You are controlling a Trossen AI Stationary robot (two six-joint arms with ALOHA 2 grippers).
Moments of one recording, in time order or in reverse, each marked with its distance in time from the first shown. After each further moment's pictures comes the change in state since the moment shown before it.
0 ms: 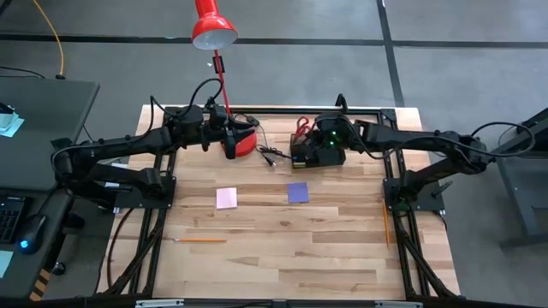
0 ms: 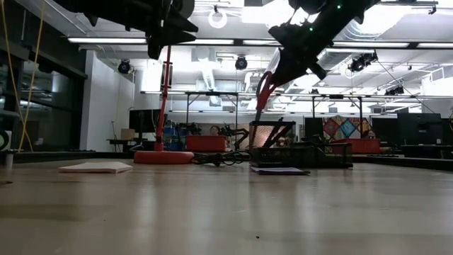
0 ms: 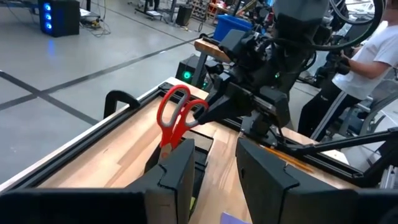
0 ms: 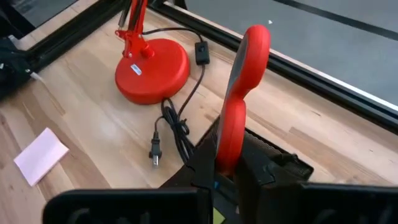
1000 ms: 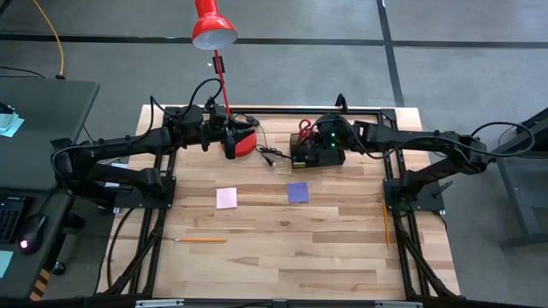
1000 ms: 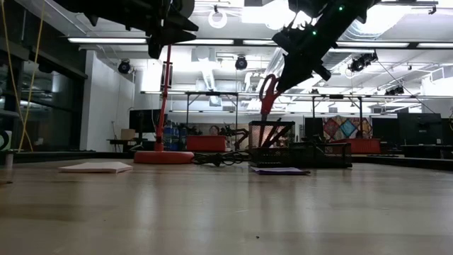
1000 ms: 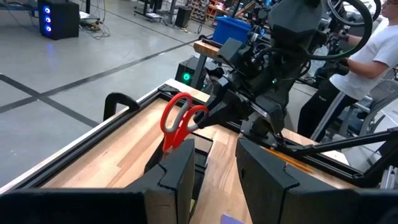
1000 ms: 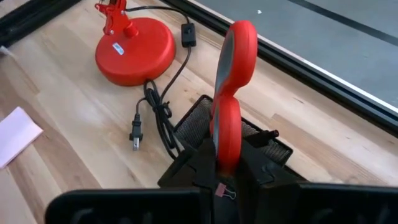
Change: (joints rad) left arm 0.000 0.000 0.000 0.007 0.000 0.006; right arm -0.003 -0.003 -0.002 -0.069 0.034 -0.034
